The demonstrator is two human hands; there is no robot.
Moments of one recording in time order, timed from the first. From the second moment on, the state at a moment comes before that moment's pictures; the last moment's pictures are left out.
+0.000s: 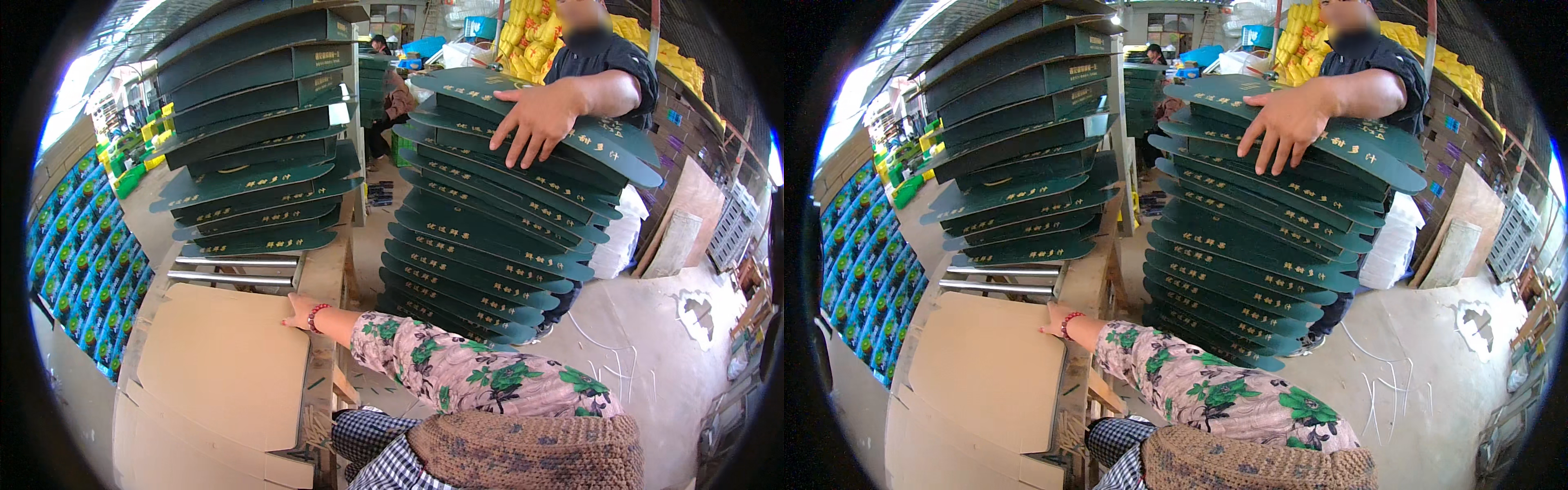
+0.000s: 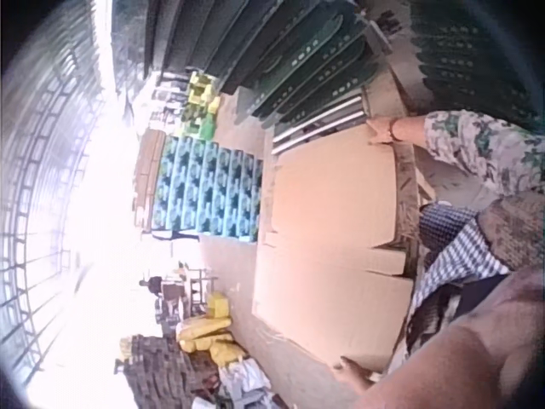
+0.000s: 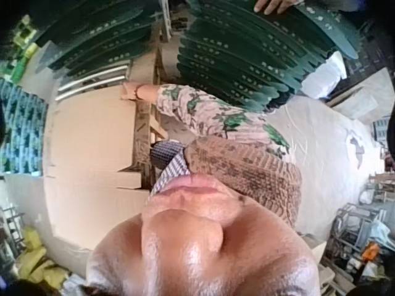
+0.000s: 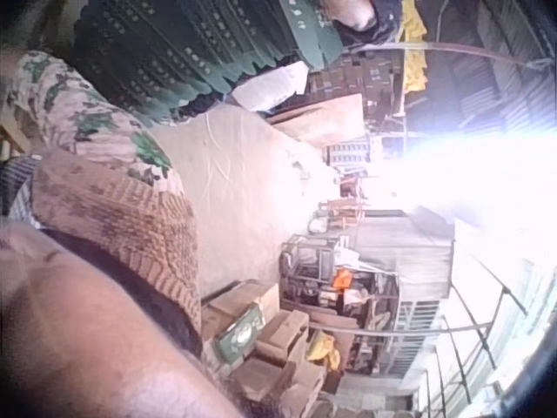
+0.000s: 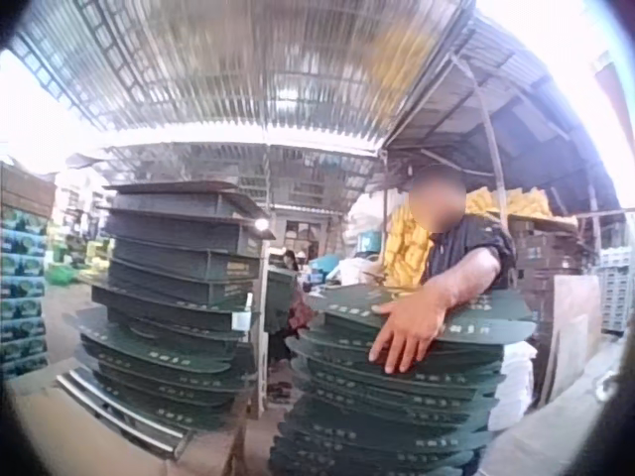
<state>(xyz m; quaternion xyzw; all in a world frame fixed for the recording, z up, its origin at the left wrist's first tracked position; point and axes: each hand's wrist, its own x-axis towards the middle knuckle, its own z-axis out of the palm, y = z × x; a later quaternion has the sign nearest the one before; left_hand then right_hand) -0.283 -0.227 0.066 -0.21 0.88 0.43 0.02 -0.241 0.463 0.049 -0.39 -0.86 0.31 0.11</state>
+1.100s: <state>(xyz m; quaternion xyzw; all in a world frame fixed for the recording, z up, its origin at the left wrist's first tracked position) -0.309 -0.199 0.045 0.03 0.83 0.54 0.15 -0.188 0.365 0.048 -0.16 -0.35 0.91 0.14</state>
